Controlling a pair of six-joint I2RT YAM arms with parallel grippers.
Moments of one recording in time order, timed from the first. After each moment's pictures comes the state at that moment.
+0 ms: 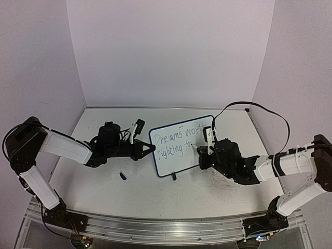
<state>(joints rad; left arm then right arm) -0.74 1.63 0.71 0.60 0.43 -0.39 0.93 1.42 0.59 0.39 0.45 0.29</state>
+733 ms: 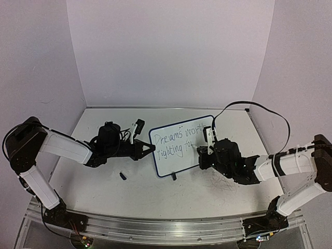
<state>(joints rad) -0.74 1.63 0.71 0.60 0.43 -0.39 0.93 1.42 0.59 0.37 0.46 0.30</state>
